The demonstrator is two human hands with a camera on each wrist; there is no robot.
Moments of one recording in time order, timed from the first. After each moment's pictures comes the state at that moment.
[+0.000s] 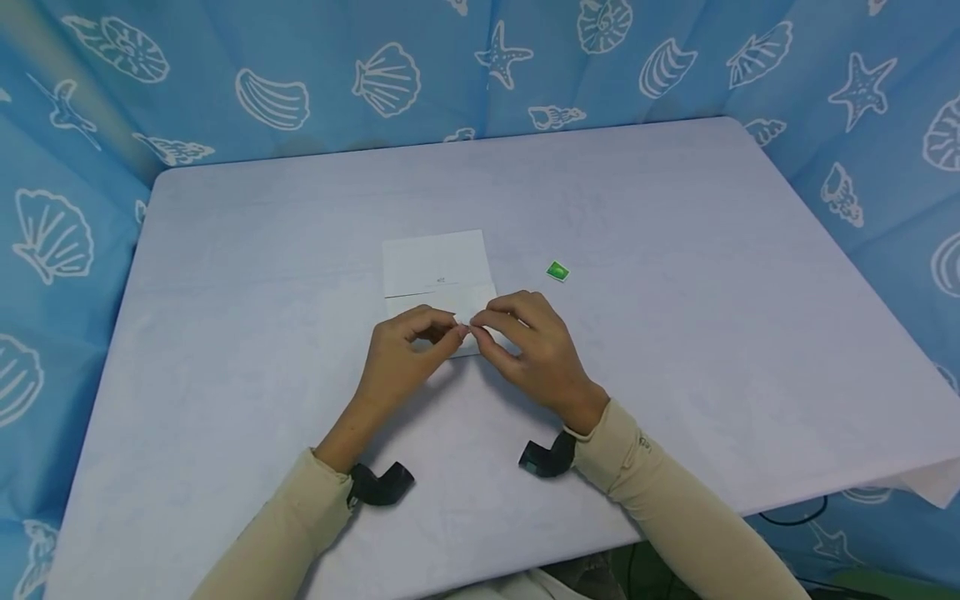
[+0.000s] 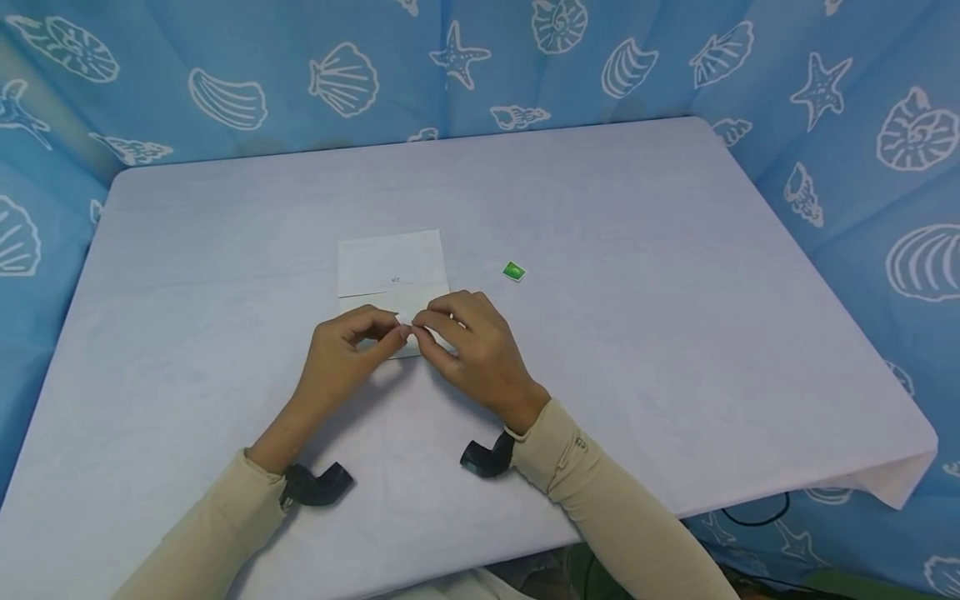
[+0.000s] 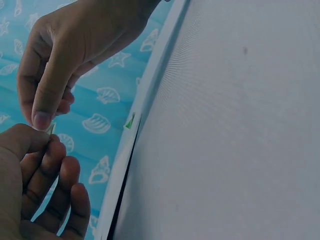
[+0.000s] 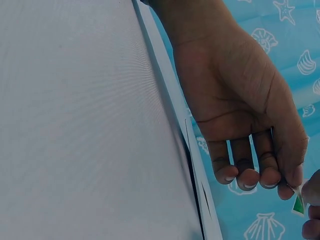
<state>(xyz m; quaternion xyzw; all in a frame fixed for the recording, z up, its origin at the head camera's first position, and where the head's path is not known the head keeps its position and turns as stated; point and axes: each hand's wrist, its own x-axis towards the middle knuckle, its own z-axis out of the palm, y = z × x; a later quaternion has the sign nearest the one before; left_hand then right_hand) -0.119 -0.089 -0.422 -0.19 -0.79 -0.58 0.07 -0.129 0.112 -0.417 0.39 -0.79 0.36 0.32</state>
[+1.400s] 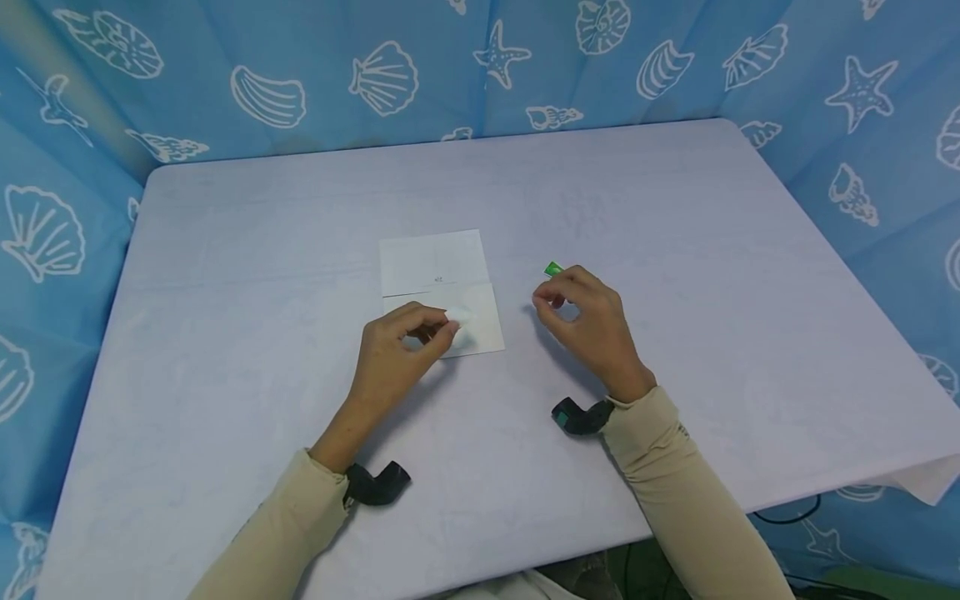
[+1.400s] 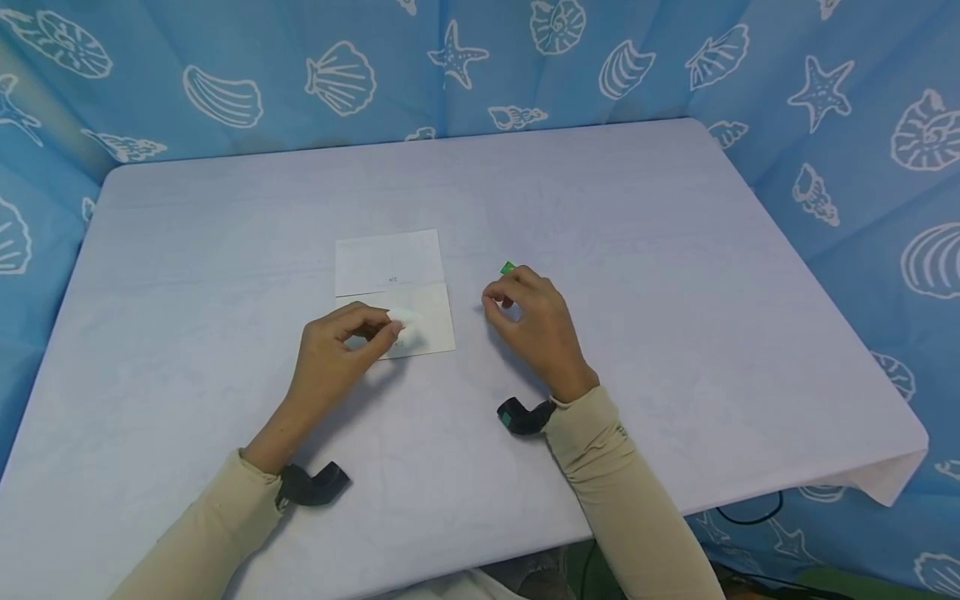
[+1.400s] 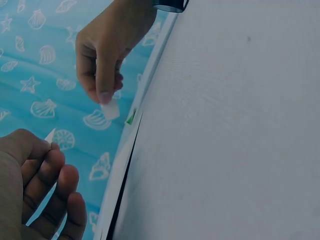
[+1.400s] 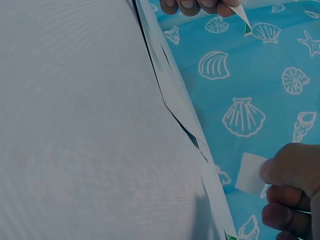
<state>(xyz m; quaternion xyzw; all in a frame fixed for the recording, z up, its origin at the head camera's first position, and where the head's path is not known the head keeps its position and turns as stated) -0.121 -0.091 -0.421 -0.19 -0.80 -0.56 0.12 -0.153 0.177 -0.421 0.26 -0.86 0.38 0.23</state>
